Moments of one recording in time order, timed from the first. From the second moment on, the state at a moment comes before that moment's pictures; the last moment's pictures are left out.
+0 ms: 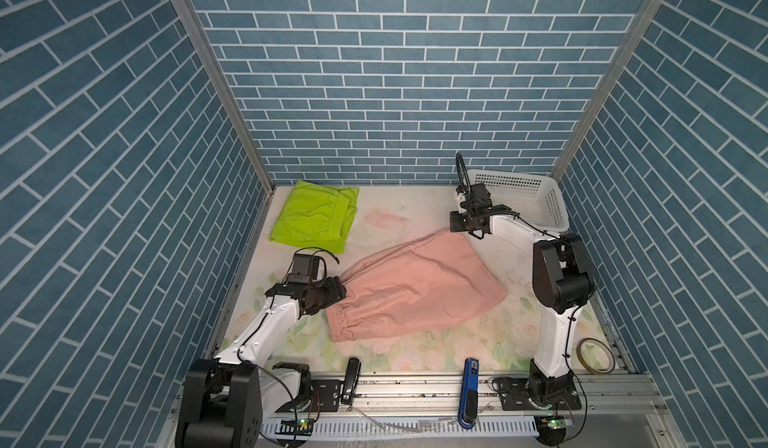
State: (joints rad) left arm -0.11 1.13 0.56 -0.52 0.22 -0.56; right arm 0.37 2.02 1.53 -0.38 -0.06 0.15
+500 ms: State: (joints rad) left arm -0.10 1.11 0.78 -0.72 0.13 -0.51; right arm 0.37 1.99 1.58 -0.39 0.02 0.13
